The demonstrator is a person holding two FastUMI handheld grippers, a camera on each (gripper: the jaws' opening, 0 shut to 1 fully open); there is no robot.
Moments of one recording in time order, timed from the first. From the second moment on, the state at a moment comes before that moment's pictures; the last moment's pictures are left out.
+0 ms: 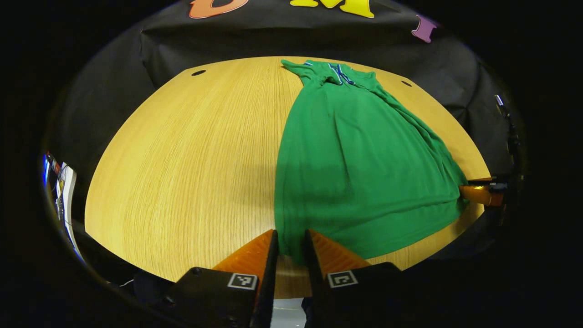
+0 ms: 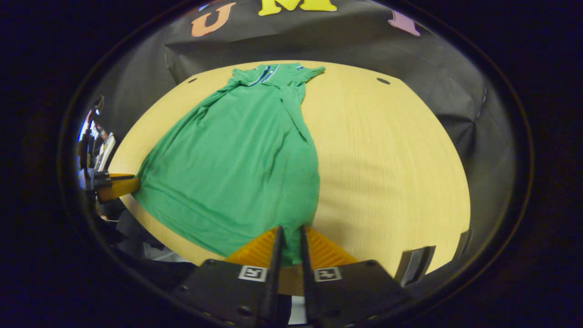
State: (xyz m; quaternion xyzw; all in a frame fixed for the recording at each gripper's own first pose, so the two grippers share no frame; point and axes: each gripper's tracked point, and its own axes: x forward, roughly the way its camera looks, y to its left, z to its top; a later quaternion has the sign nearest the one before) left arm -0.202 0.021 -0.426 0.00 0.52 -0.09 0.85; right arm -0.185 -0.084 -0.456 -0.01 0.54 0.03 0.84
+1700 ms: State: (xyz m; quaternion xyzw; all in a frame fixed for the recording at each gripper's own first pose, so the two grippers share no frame) left arm -0.057 -0.022 -0.302 -0.05 0.38 -0.17 0.91; right arm -0.047 -0.104 -0.327 0.06 0.41 0.04 0.91
